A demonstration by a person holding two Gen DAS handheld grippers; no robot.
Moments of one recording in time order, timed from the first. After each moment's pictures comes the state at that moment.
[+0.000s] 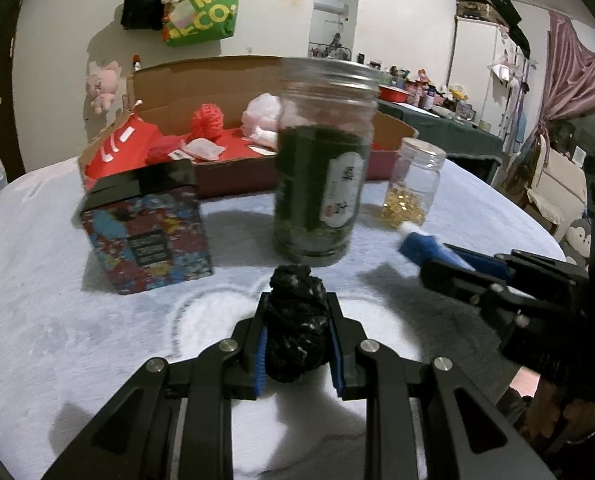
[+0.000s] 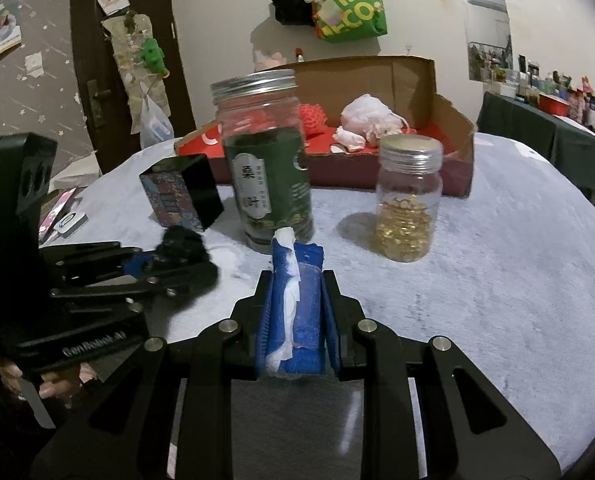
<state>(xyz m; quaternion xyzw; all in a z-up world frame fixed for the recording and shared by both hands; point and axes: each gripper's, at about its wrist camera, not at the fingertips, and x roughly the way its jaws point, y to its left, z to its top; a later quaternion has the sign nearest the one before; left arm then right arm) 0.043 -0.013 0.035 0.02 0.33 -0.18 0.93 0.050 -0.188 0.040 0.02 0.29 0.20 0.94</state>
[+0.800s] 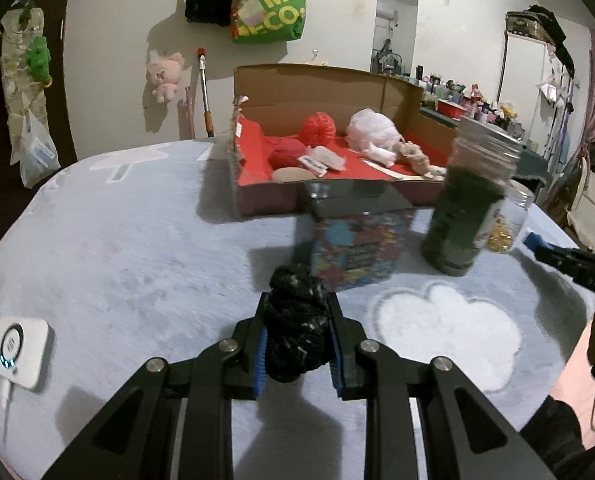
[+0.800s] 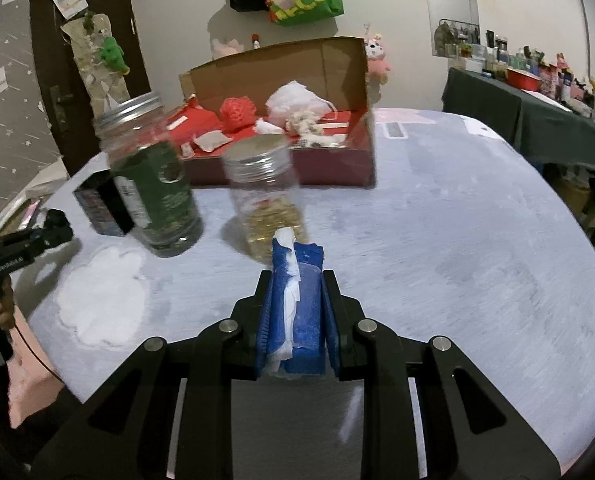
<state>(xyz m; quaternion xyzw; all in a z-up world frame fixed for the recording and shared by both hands) 0.062 0.096 0.051 0.01 0.34 -0.10 0.94 0.082 -0.268 0.044 0.02 0.33 0.15 0.93</state>
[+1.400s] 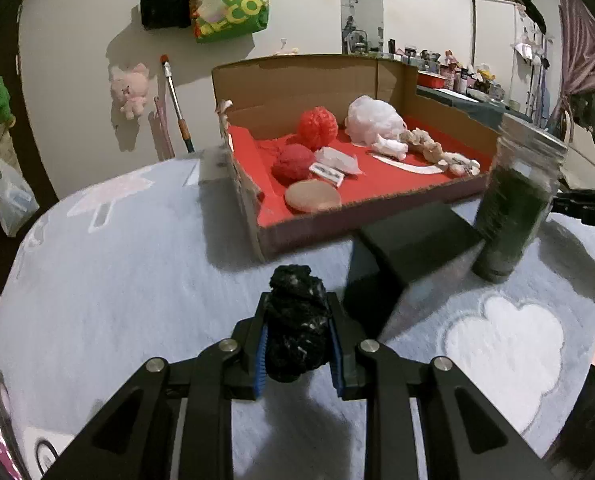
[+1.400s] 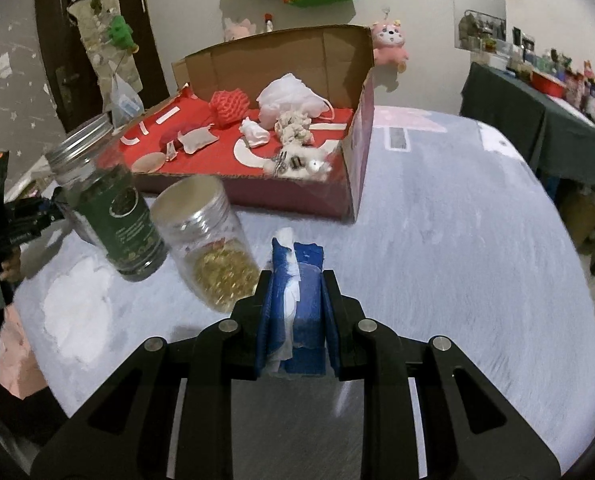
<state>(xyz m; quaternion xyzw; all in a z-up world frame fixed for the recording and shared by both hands) 0.119 0.115 0.060 0.09 0.35 -0.14 0.92 0.141 -0.289 0.059 -0.01 0.37 0.19 0.91</state>
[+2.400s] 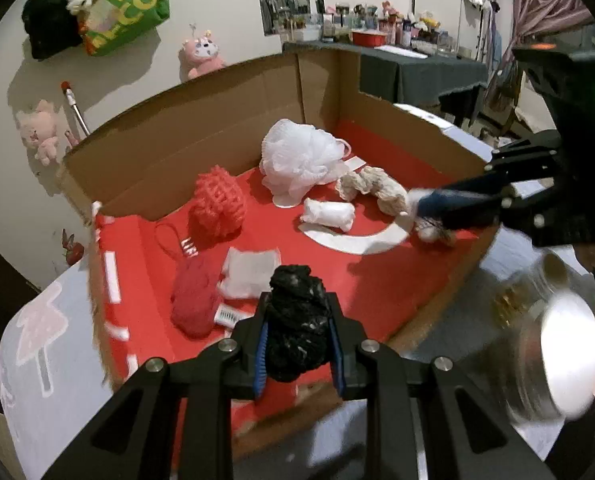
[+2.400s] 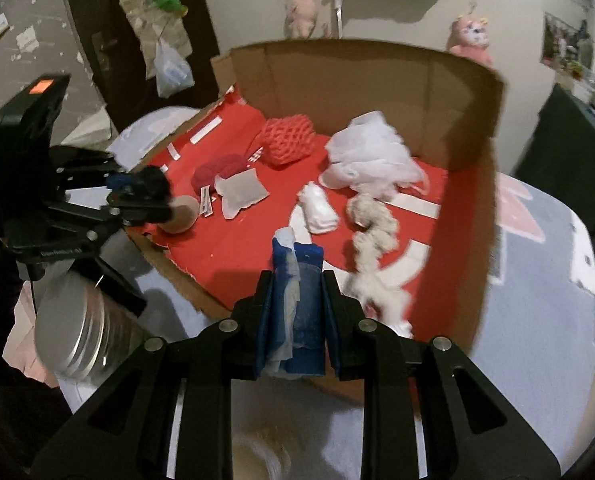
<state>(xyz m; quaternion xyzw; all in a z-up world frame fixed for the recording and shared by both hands) 0.256 -0.009 0.106 0.17 0.42 -0.24 0.86 0.272 -0.203 0.109 -0.06 0.43 0.29 0.85</state>
